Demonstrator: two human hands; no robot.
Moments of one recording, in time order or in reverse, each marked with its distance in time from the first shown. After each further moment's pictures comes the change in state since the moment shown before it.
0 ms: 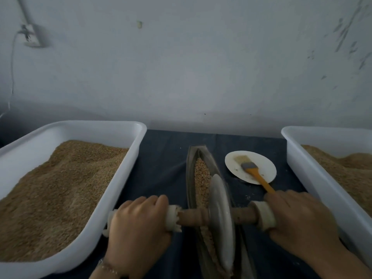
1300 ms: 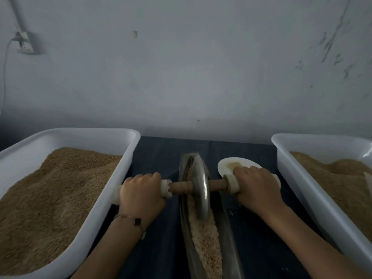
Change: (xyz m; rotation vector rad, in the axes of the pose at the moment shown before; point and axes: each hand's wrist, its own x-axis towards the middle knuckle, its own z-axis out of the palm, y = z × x) left_hand 0.069 -0.021 0.029 0.153 -0.108 -0.238; right_hand 0.072 0.010 0.039 -0.064 -0.176 0.147
